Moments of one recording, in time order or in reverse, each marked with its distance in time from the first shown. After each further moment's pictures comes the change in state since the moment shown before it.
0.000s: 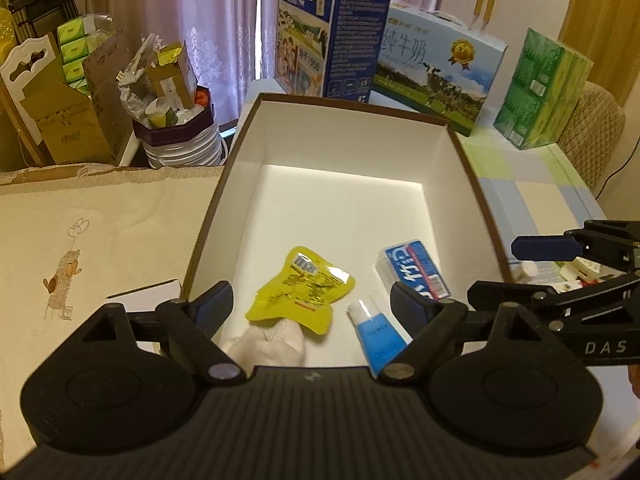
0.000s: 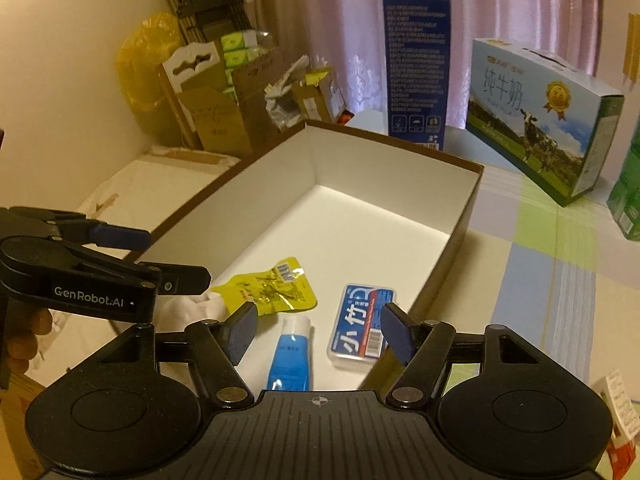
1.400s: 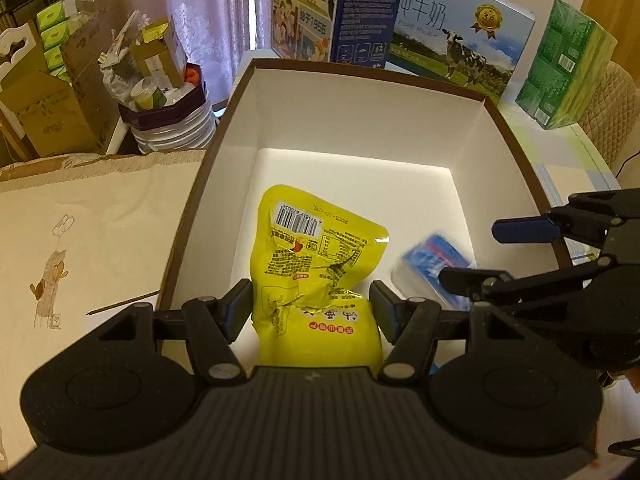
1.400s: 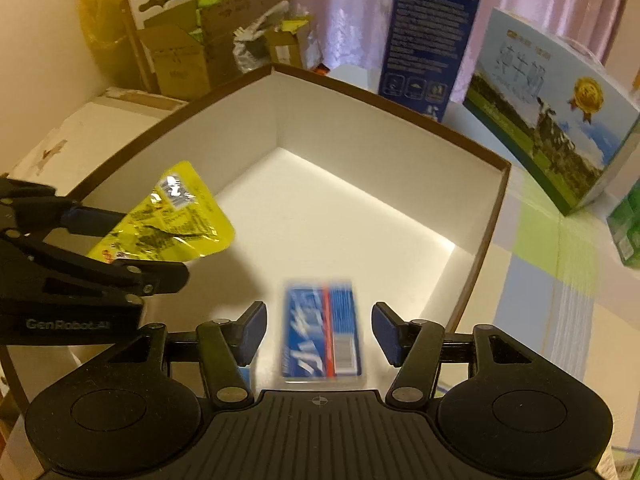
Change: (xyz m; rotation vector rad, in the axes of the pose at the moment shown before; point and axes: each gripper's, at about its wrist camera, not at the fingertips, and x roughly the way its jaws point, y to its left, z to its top) left arm 0.082 0.013 0.023 0.022 0.083 0.010; right arm 0.101 -0.004 0.029 -0.098 0.155 -0.157
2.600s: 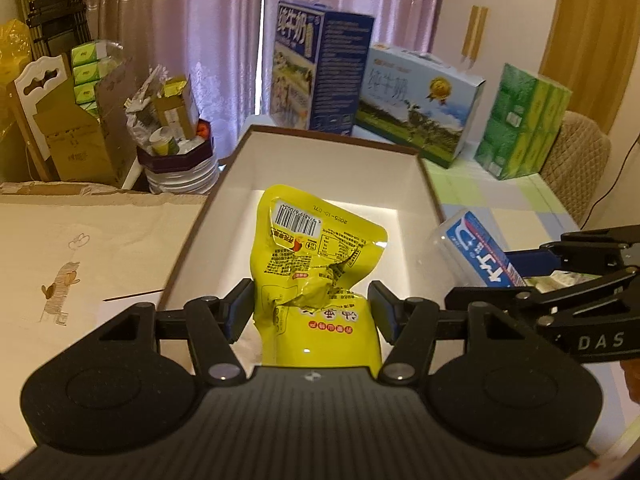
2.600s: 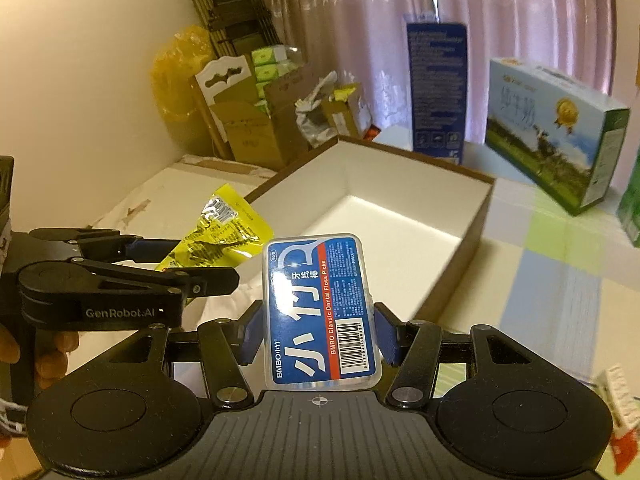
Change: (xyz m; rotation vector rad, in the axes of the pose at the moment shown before) left arm -0.114 -0.029 -0.057 -0.055 -0.209 -0.002; right arm -0.128 0.003 -0.054 0.072 -0.185 0.234
